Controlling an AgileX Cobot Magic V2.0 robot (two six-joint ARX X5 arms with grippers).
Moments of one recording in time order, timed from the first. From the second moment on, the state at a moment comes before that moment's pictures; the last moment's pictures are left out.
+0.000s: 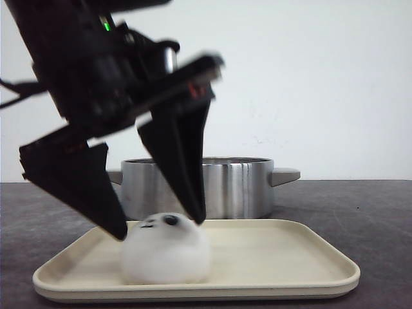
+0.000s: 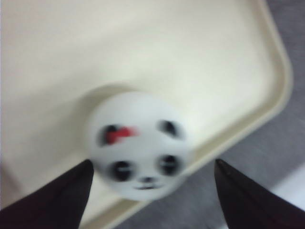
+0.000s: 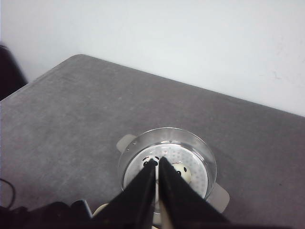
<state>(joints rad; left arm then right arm) -0.93 1.47 0.90 -0.55 0.06 -0.53 0.90 1.12 1.75 -0.98 0.29 0.23</state>
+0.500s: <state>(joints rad) -0.93 1.57 0.90 -0.48 0.03 -0.54 0.90 1.12 1.75 -0.98 0.29 0.23</state>
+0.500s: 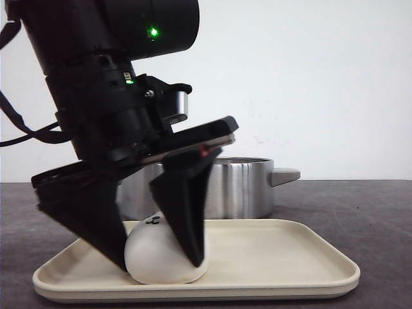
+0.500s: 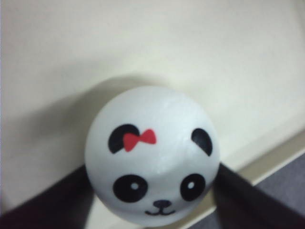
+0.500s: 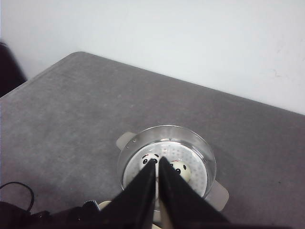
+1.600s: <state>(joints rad) -0.71 1.67 1.29 -0.30 0.00 -0.19 0.90 1.12 1.75 -0.98 0.32 0.23</state>
